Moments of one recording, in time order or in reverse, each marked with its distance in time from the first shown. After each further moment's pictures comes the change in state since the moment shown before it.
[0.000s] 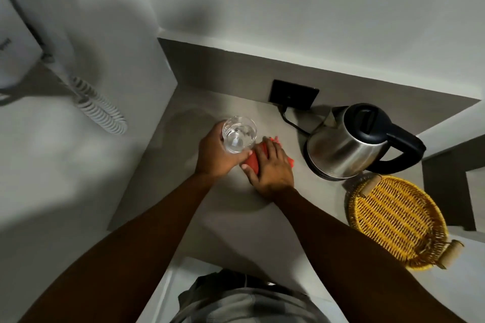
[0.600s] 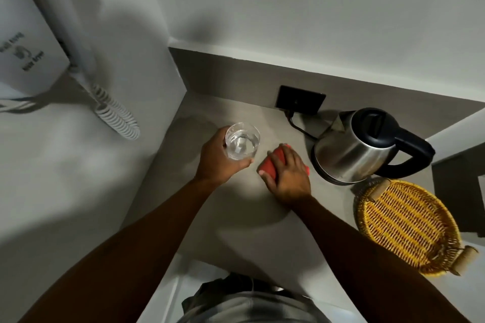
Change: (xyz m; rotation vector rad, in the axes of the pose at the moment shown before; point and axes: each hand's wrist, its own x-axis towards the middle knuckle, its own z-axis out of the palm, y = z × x) left_hand -0.001 -0.003 -0.018 0.057 -0.052 0.019; right_hand -0.010 0.025 -0.002 0.018 0.060 -0.012
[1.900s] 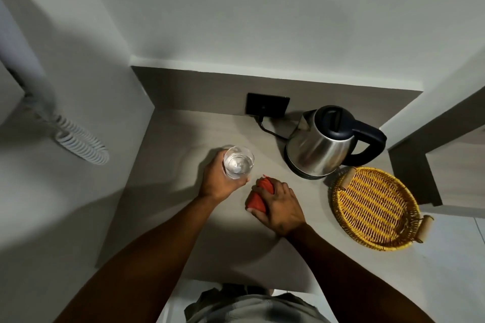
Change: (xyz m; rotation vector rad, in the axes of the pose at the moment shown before) left_hand -0.011 -0.008 0.050 -0.090 -0.153 0.018; right_hand -0.072 -0.004 -0.010 -0.031 -0.108 0.015
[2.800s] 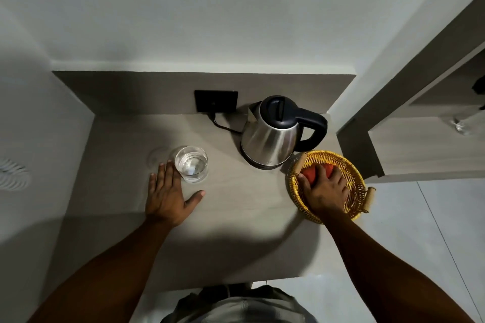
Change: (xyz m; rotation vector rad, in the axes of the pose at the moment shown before) left_hand -0.023 -0.054 0.012 0.884 -0.182 0.098; right_hand -0.076 0.160 -0.049 0.030 0.177 0.855
